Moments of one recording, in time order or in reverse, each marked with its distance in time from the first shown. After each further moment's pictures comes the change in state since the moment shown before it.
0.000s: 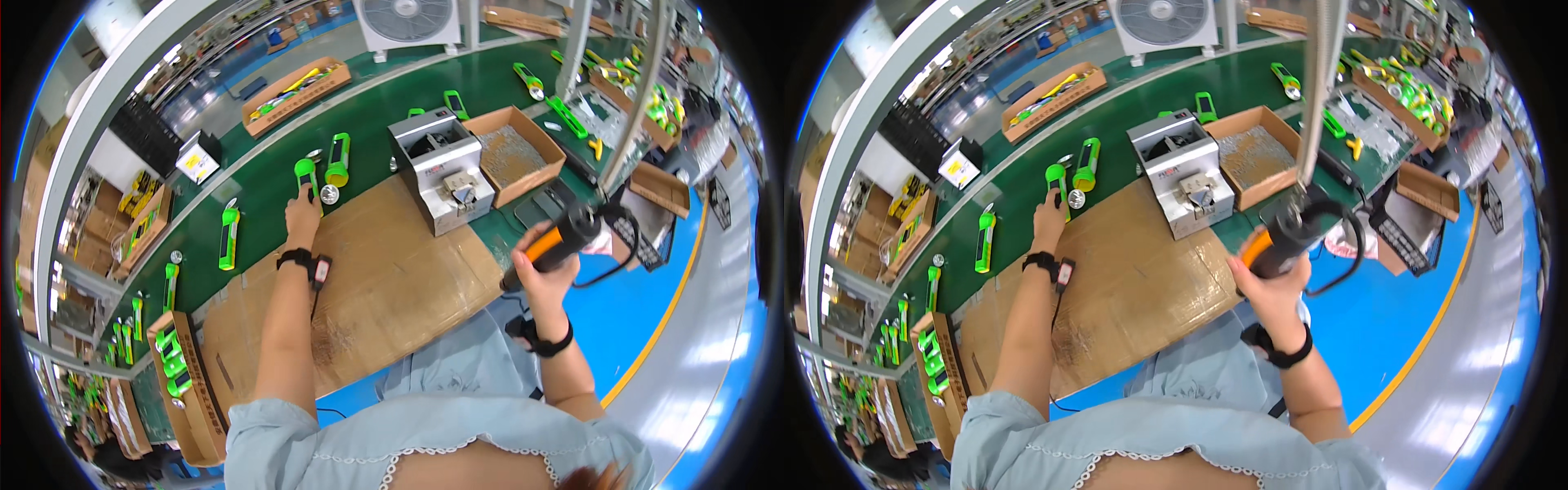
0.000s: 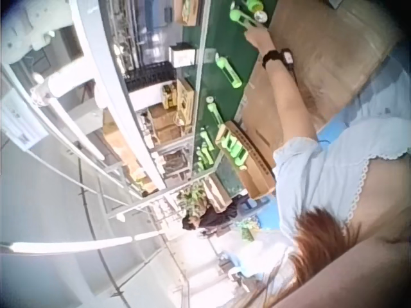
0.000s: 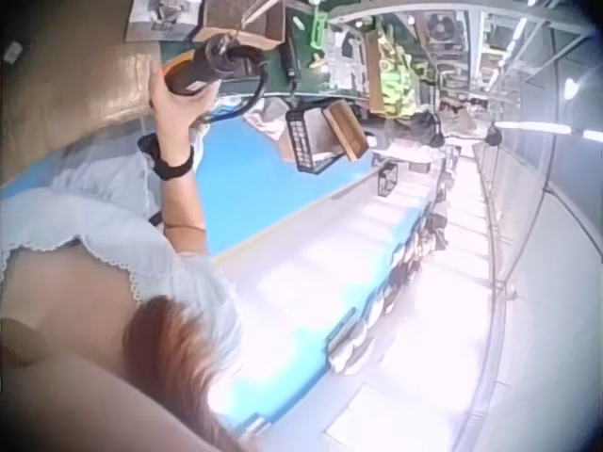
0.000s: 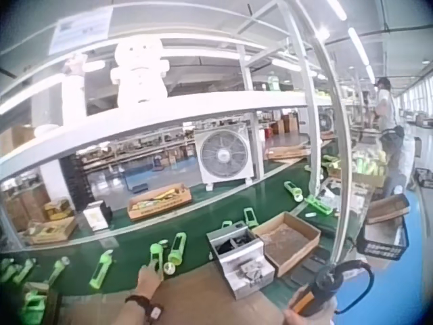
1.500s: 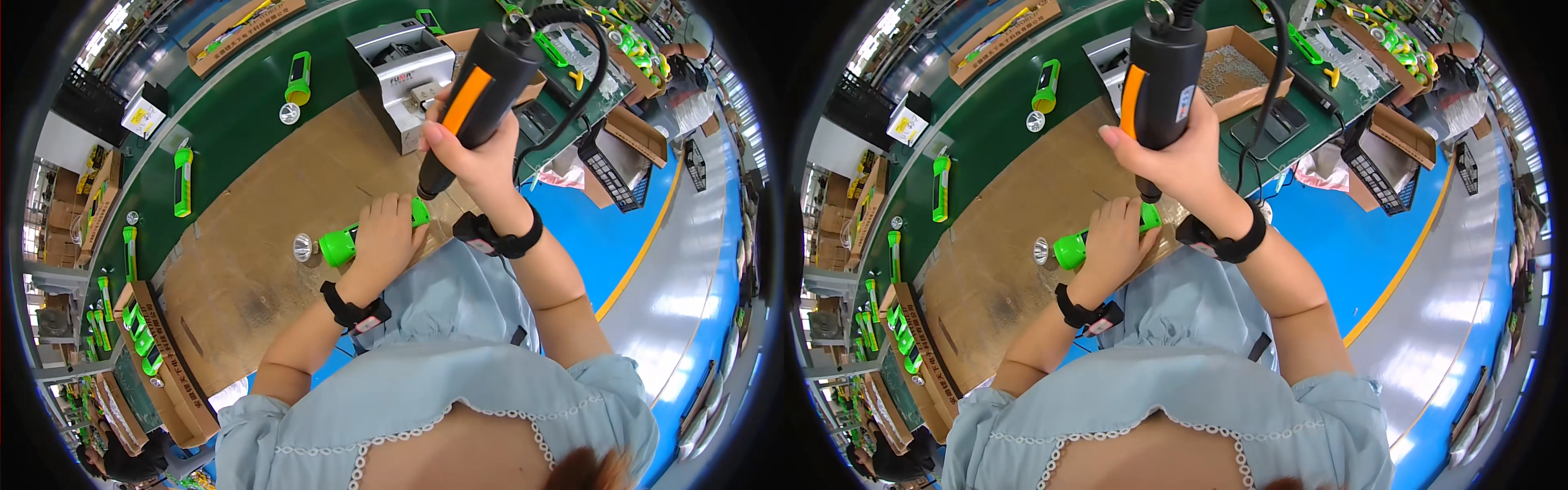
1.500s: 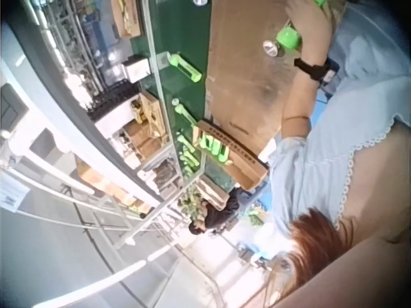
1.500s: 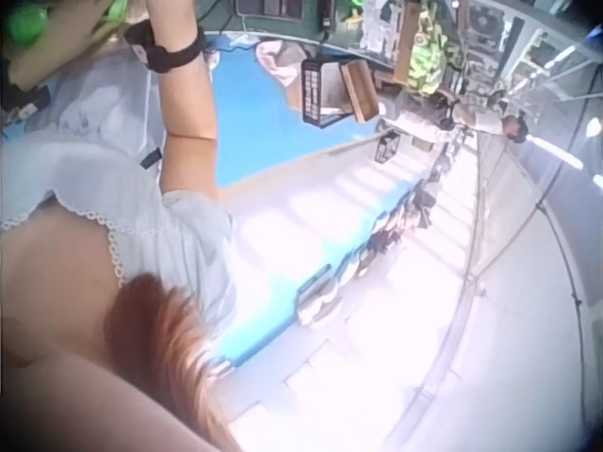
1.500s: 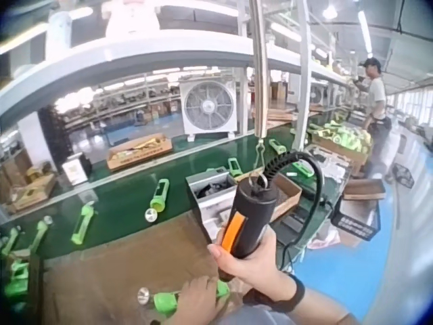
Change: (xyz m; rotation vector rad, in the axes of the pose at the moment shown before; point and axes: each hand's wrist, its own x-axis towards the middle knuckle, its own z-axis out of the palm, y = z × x) left_hand -0.237 0.167 -0.063 -0.206 -0.185 0.631; right_hand 0.028 -0.001 0.076 0.157 -0.272 0.045
